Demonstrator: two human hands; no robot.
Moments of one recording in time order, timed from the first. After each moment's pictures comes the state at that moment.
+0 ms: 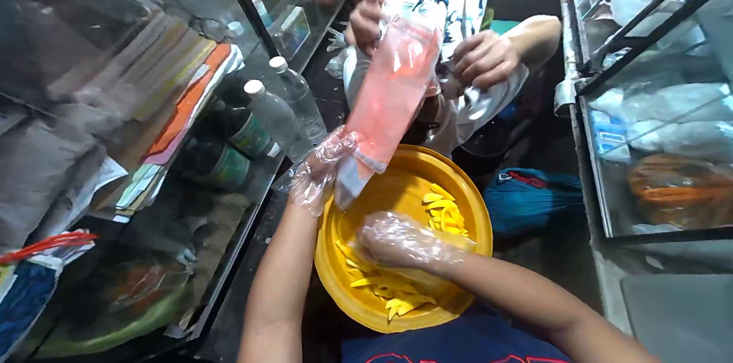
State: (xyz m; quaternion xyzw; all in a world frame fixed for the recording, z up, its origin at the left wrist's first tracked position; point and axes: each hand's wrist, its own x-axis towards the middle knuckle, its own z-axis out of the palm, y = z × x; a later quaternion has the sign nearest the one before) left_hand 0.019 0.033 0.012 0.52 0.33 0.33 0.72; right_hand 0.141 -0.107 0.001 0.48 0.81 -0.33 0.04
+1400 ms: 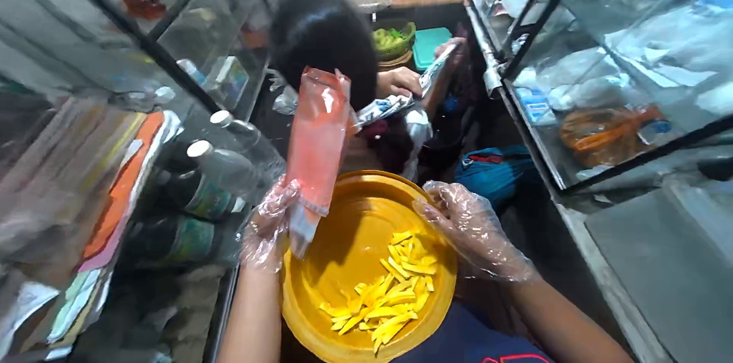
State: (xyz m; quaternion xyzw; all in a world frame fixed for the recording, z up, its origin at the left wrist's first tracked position) left_hand -0.044 0.048 -0.031 0.53 0.29 0.36 0.71; right_hand 0.233 -0.174 -0.002 0.82 0.50 -0.19 -0.22
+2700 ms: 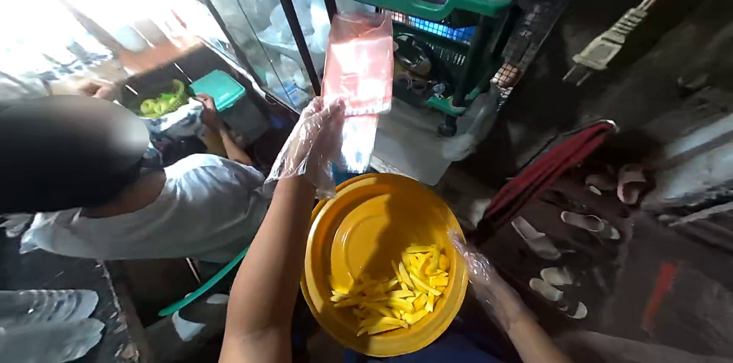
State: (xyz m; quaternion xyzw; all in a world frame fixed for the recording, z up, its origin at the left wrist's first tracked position) left_hand 0.265 -0.295 0.083 0.64 0.04 0.05 0.77; right_hand 0.125 -0.596 -0.075 0.74 -0.19 -0.19 -0.61
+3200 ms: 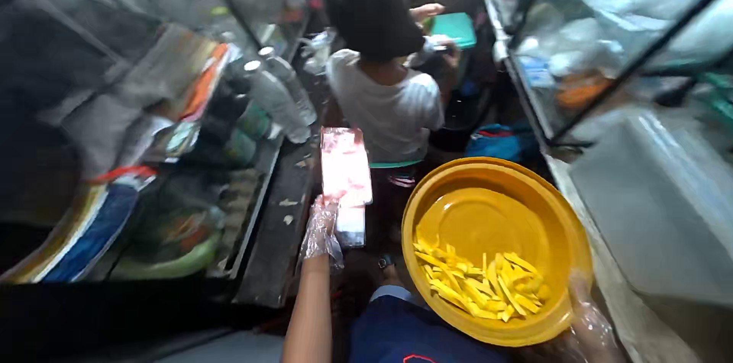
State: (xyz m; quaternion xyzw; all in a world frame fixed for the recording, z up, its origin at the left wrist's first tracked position) left_hand -0.102 -0.166 -0.076 0.56 0.62 0.24 0.50; right_hand 0.161 -0.522 -0.091 0.74 0.02 -0.26 -0.63
